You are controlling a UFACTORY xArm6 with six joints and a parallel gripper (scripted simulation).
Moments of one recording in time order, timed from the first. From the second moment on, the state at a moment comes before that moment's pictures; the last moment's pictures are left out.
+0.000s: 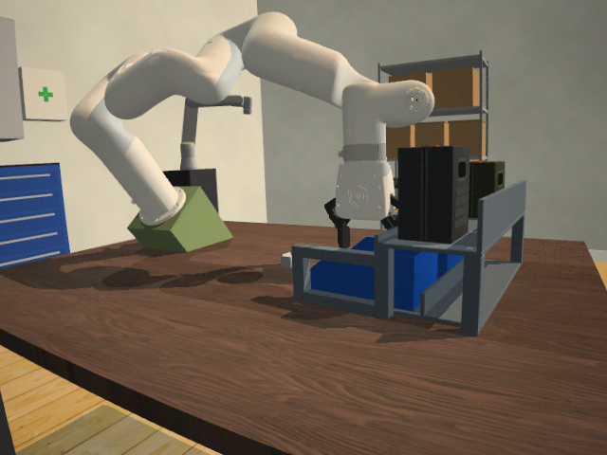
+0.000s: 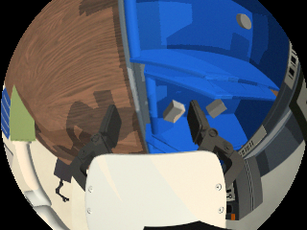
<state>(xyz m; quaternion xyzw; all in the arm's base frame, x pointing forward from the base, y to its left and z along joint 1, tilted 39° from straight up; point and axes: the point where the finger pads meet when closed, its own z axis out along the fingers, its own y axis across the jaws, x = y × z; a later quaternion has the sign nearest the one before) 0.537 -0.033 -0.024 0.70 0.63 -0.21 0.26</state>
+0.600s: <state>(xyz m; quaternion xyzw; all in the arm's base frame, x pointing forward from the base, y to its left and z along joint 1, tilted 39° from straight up) 0.535 -0.009 0.006 0.70 0.63 -0.21 0.26</state>
